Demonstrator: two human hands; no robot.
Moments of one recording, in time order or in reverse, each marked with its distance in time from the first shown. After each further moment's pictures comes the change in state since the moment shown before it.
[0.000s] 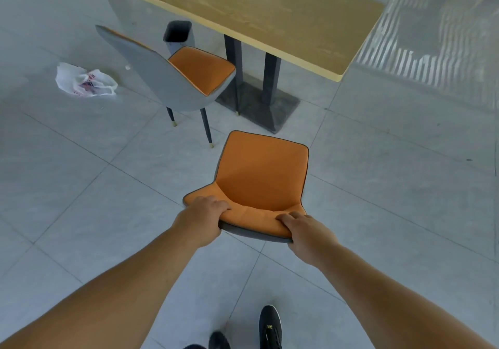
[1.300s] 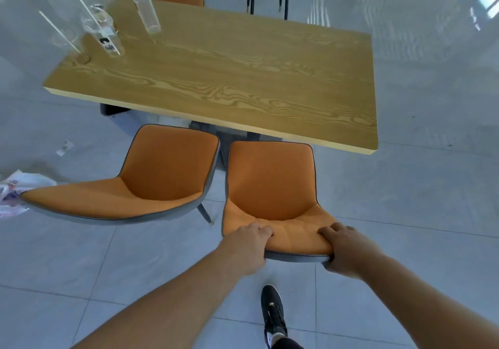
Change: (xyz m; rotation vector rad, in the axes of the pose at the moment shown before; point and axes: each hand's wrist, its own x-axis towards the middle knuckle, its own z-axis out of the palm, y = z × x) left_hand 0.396 -0.131 -0.240 0.090 -0.312 0.484; right_hand 0.332 -0.026 -0.238 0.096 -0.161 0.497
